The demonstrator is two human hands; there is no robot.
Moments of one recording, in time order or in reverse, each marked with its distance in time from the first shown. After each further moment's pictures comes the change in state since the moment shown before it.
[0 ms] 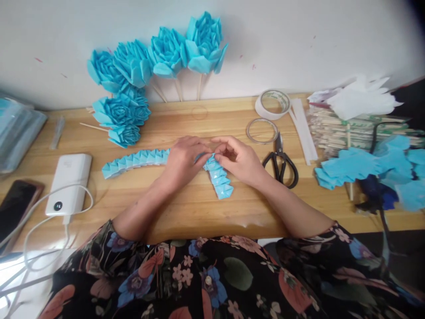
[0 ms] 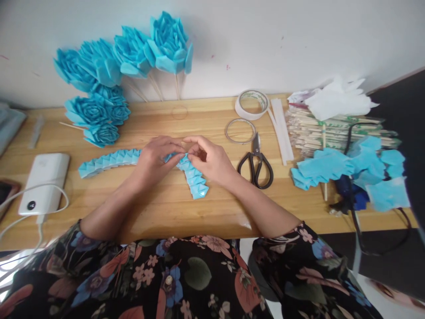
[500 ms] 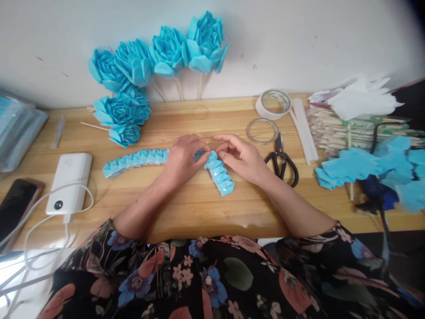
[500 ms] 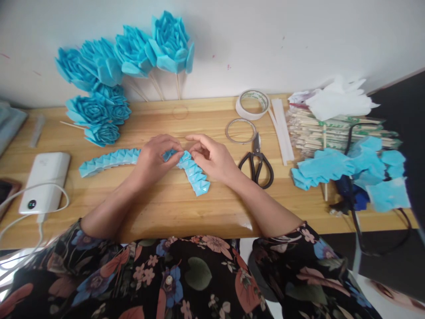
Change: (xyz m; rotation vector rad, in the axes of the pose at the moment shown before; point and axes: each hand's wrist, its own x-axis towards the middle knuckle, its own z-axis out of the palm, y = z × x) left_hand 0.000 0.000 -0.001 -0.045 0.037 -0.042; right_hand 0.000 -0.003 -0.006 0.010 -0.028 0.015
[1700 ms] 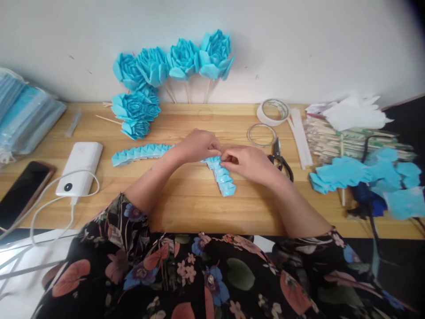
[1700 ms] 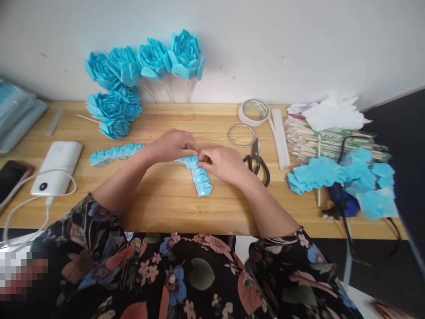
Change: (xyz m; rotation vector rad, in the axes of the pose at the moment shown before) left_hand 0.045 0.000 -0.005 0.110 -0.517 -0.012; right_hand -0.005 -0.018 -0.021 -0.769 -0.239 0.049
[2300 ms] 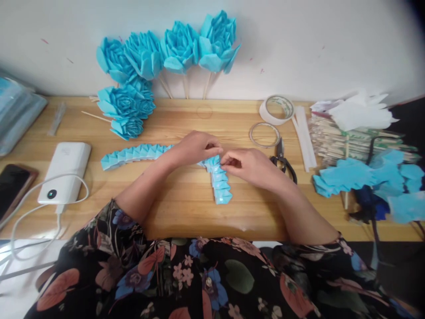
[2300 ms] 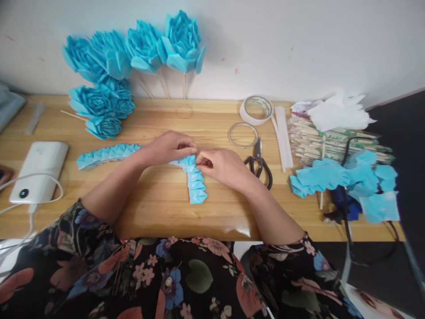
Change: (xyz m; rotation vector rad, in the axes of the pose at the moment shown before) left_hand -0.003 -0.007 0.004 -0.207 0.039 0.004; right_hand 0.001 0.005 0.002 0.115 -0.034 -0.022
